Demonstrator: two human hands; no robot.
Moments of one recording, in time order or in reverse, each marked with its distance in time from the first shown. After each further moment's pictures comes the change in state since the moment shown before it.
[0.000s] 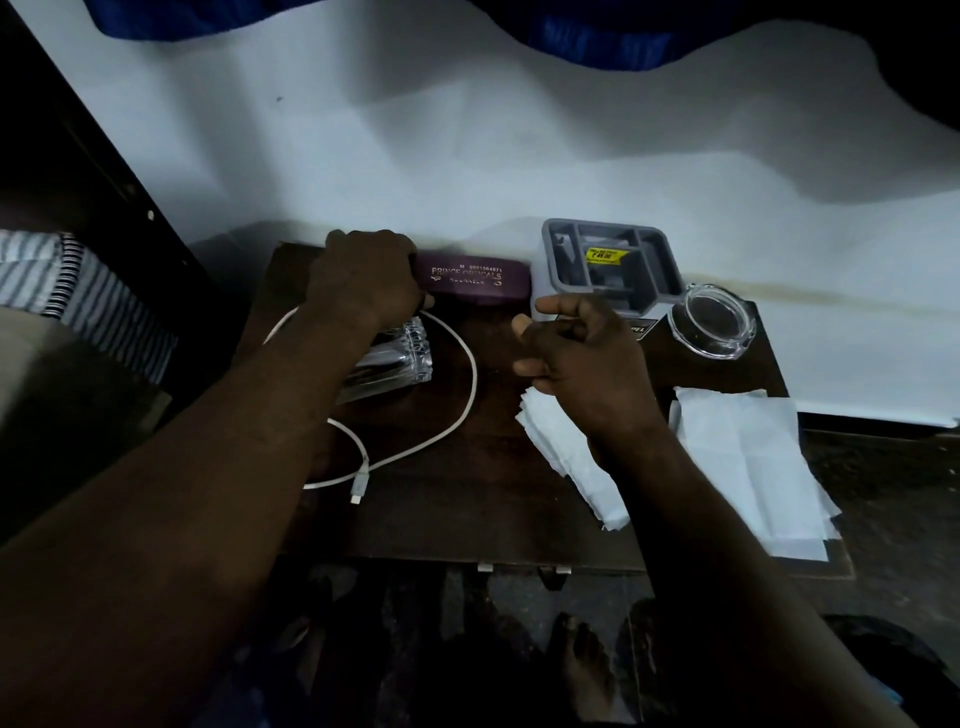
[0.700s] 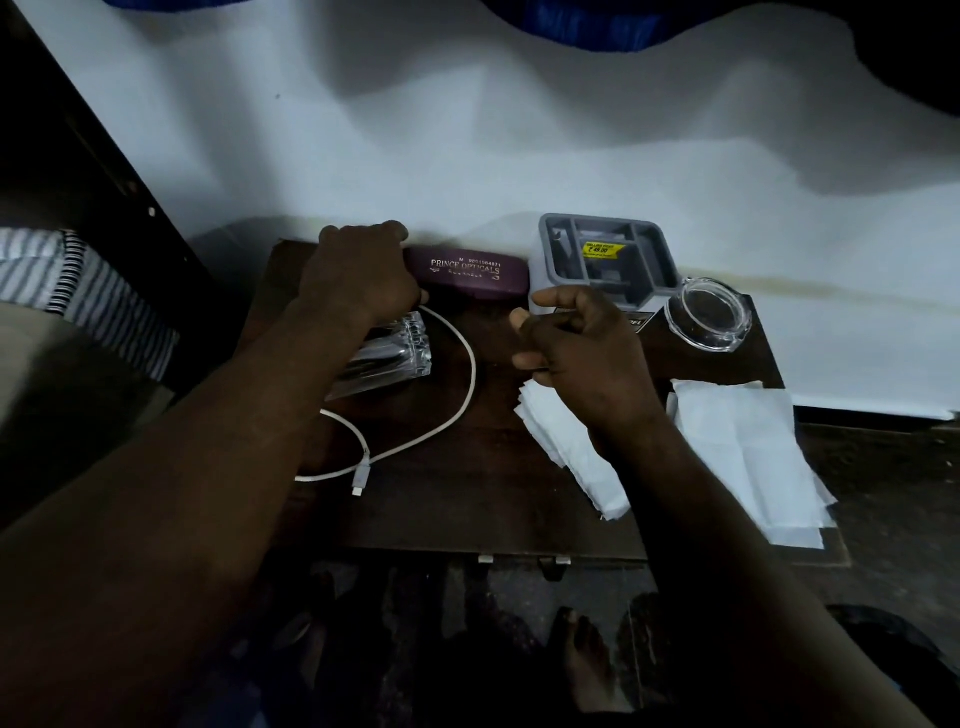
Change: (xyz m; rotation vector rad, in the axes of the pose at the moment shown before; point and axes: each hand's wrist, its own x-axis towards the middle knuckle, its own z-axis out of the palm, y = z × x) left_hand -0.008 0.000 -0.001 -0.076 0.049 -0.059; right_hand -0.001 0.000 -0.003 -0.023 -0.011 -0.016
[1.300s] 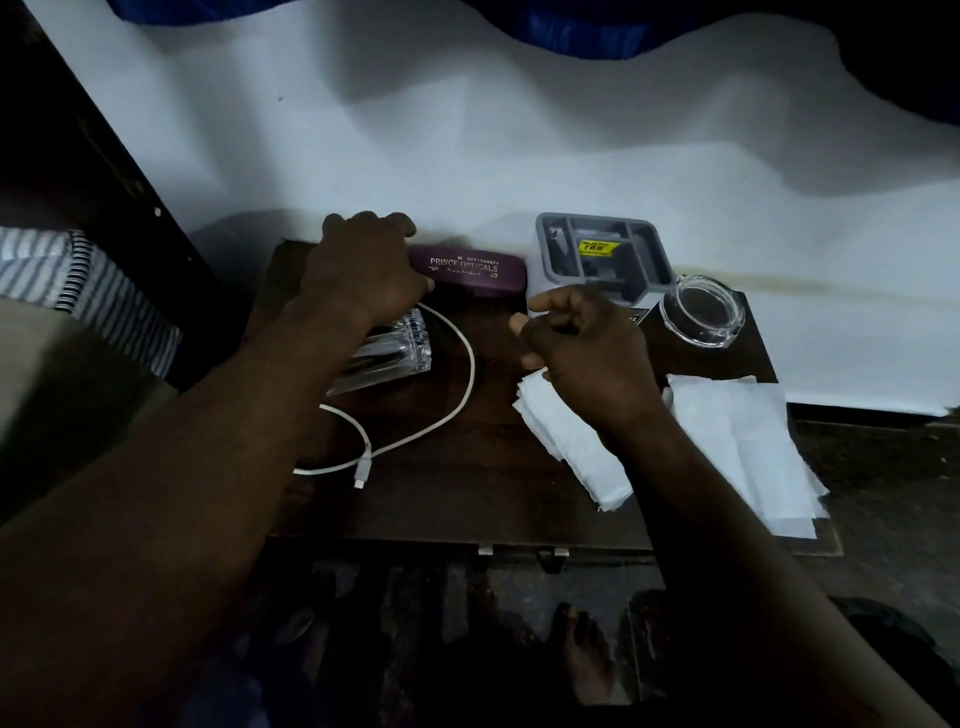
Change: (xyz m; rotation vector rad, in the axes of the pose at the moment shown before) left_hand -0.014 0.007 -0.011 0.025 0.043 0.065; right_hand -0.004 0.002 -0.006 -0.157 0.041 -0.078
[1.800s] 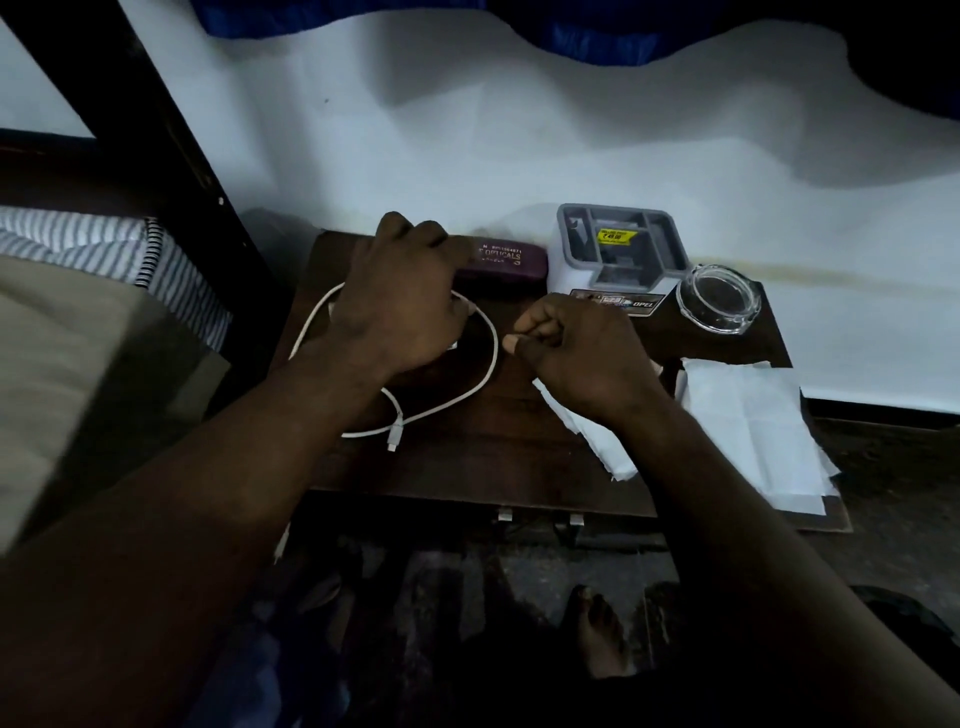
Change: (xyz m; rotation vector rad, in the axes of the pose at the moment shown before) left_hand -0.083 0.015 -0.017 0.163 0.222 0.286; right_hand -0.022 -0.007 0.002 -0.367 -0.142 -0.238
